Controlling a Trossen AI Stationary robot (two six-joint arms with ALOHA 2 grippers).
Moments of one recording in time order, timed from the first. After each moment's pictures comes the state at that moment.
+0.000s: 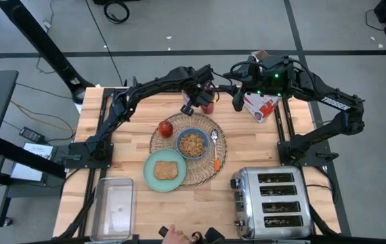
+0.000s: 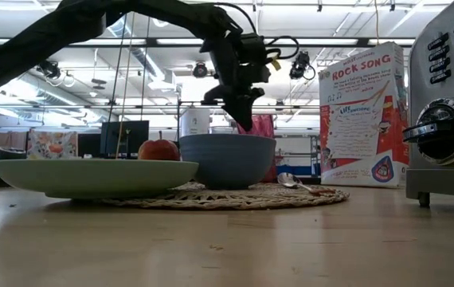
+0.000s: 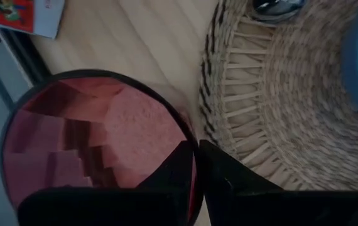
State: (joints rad) left arm 0.45 2.31 2.27 -1.12 0.08 1.06; right arm -0.21 1.27 1.64 -0.67 0.18 0.00
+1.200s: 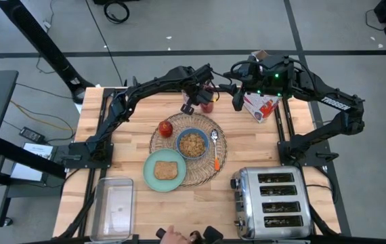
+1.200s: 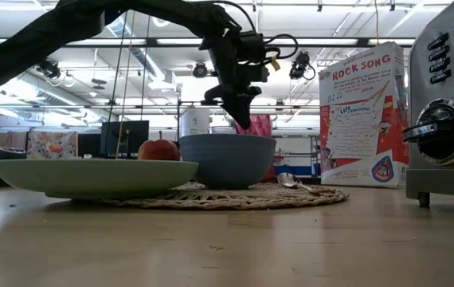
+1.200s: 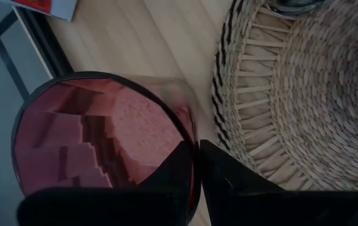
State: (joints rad) left arm 0.45 2.30 2.27 -1.11 0.02 1.01; right arm -0.21 1.27 1.64 -0.67 0.19 0.01
